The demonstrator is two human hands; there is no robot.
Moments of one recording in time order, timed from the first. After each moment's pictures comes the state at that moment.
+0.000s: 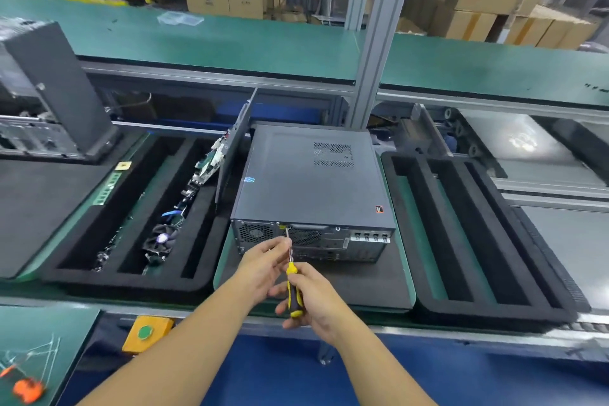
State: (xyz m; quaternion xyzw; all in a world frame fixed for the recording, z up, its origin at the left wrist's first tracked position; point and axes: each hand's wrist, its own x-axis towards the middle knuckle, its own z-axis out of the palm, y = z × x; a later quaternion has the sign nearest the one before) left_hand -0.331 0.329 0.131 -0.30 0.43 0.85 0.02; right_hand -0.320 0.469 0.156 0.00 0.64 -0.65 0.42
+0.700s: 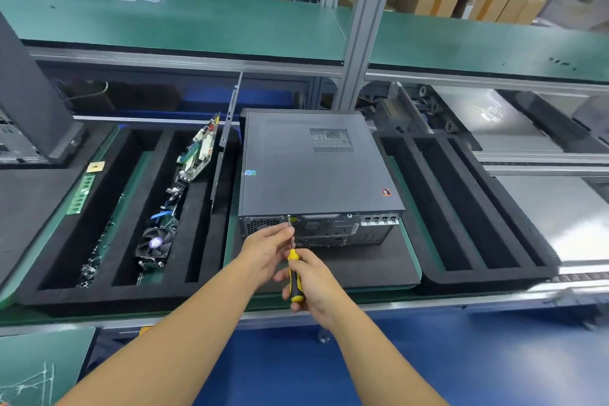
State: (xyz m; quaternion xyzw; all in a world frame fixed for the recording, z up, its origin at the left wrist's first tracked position) left_hand -0.353 0.286 0.119 -0.30 0.45 0.84 0.07; right_hand -0.314 0.413 0.146 0.08 0.67 -0.65 0.35
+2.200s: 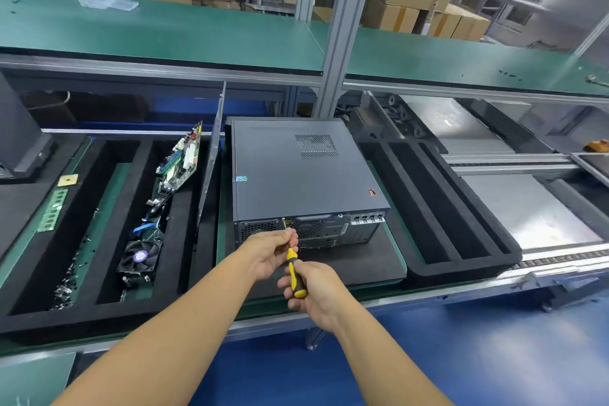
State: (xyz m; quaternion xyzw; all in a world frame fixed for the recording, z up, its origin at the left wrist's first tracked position) left_hand -0.359 0.281 0.134 -0.26 0.45 0.84 0.17; right_hand -0.299 0.407 0.159 0.20 0.62 -0.69 0.30
